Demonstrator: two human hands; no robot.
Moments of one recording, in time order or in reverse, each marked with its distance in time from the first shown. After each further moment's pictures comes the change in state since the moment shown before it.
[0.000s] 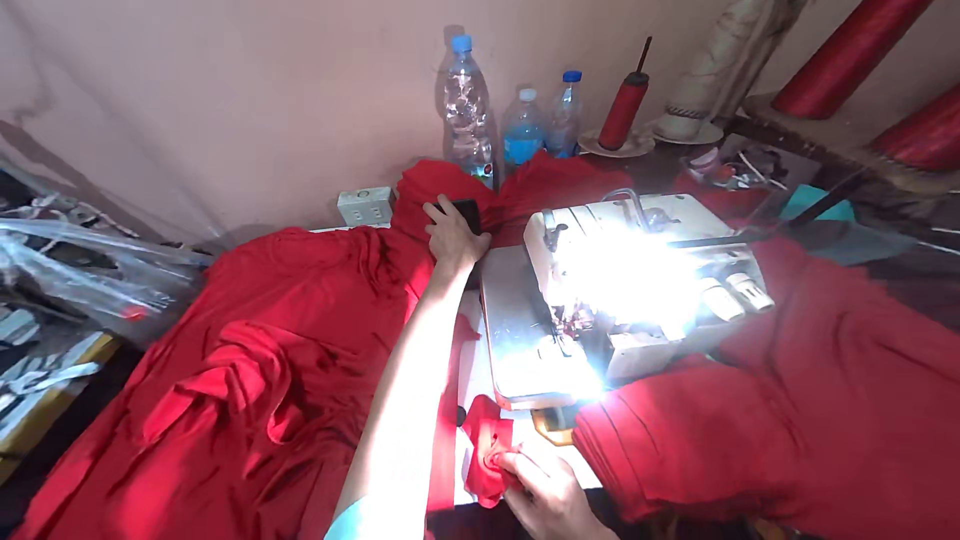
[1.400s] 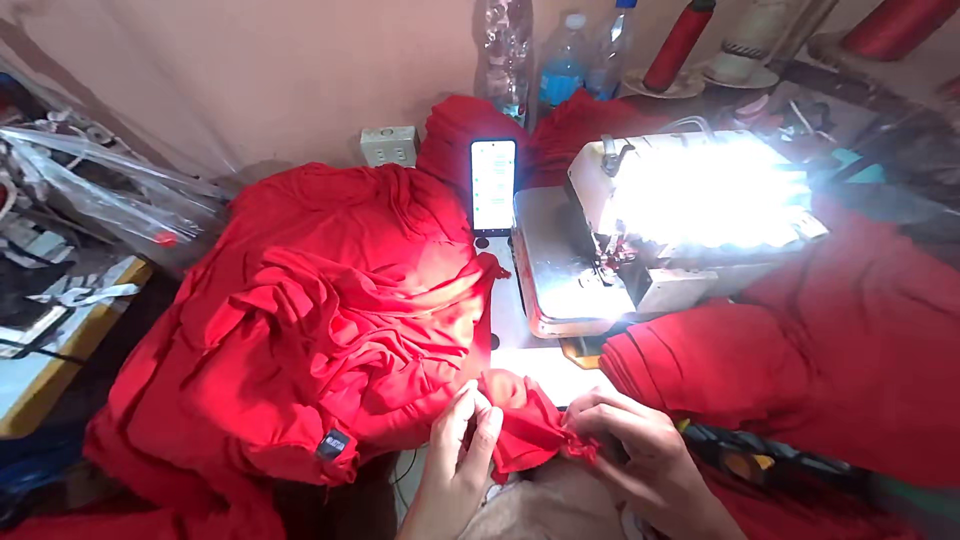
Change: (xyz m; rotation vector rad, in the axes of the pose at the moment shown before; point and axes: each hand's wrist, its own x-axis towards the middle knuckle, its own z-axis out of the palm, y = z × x) left_hand -0.310 -0.172 -0.023 -1.025 -0.080 0.469; right_hand 0.031 -0.054 -0.075 0.469 -0.237 0.168
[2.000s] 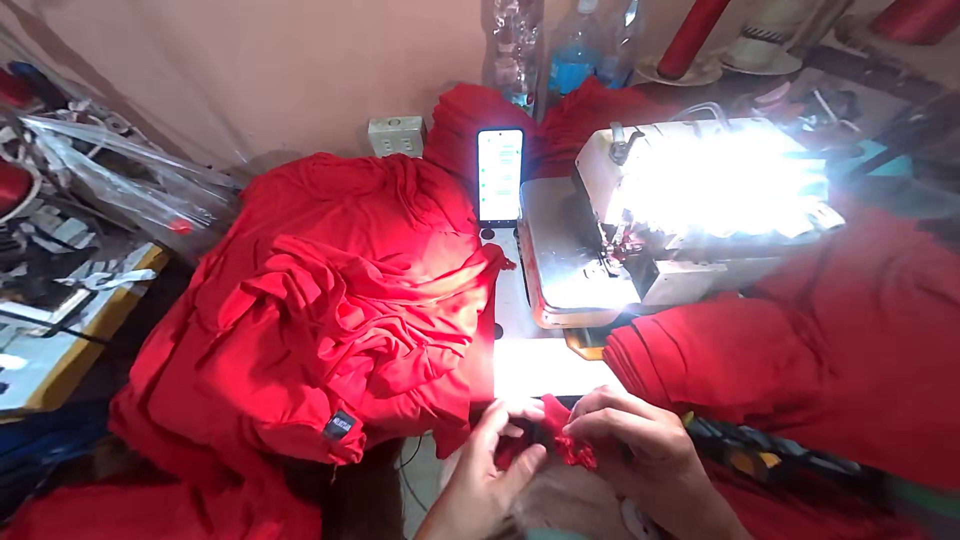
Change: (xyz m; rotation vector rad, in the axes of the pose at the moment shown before) left_hand -0.029 -0.011 0.014 -0.224 -0.245 -0.169; right_hand -0.006 -0.005 0.002 0.023 0.030 -0.018
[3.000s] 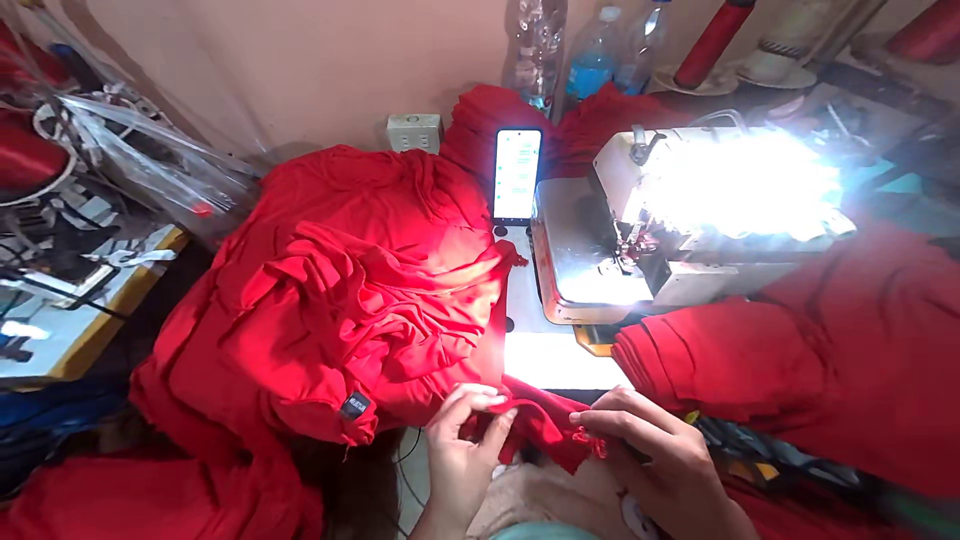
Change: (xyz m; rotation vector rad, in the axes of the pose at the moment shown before) left_hand -0.003 0.001 -0.004 0.301 0.570 0.238; right_hand 0.001 -0.016 0.003 -0.212 -0.032 -0.080
